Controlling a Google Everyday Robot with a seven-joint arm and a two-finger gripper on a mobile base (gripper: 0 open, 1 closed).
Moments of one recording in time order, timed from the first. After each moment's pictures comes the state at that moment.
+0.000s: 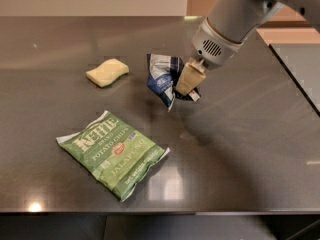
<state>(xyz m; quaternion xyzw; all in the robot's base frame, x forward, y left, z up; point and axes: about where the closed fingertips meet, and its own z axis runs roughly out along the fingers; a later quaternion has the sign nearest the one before) 0.524 -0.065 0.919 -0.51 0.83 0.14 0.16</state>
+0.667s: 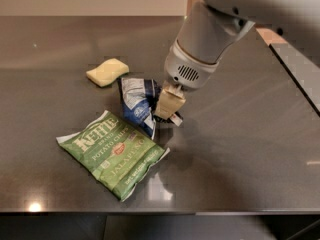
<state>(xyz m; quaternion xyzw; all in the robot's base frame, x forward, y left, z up) 0.465 -0.015 0.905 -0.60 0.78 0.13 0.14</state>
